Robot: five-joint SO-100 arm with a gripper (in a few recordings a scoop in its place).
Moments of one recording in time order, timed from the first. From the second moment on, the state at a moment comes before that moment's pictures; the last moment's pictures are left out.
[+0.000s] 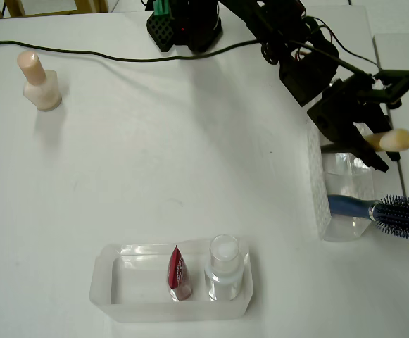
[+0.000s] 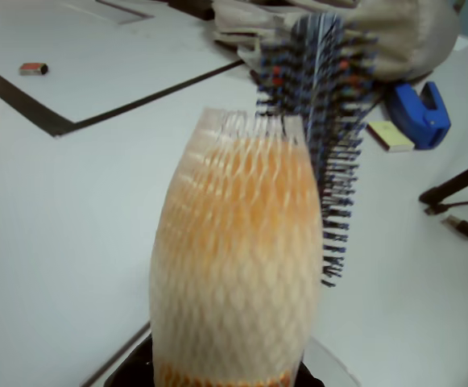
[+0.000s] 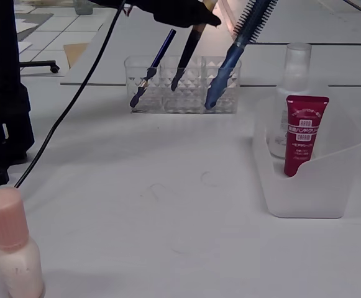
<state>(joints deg) -40.9 84.5 93.4 4.5 -94.0</state>
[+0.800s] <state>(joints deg) -25.8 111.1 93.6 29.6 -95.7</state>
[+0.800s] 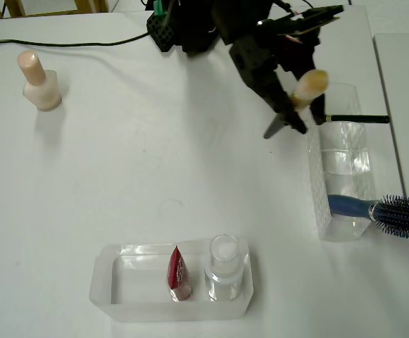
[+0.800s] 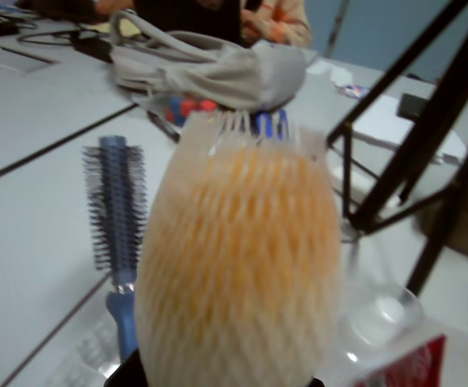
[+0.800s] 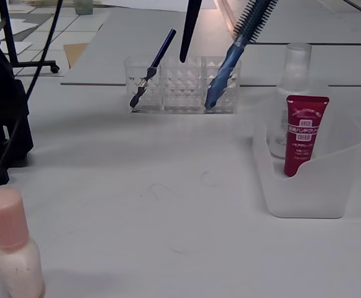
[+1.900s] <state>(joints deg) 14.9 137.0 115.4 73.8 -108.2</state>
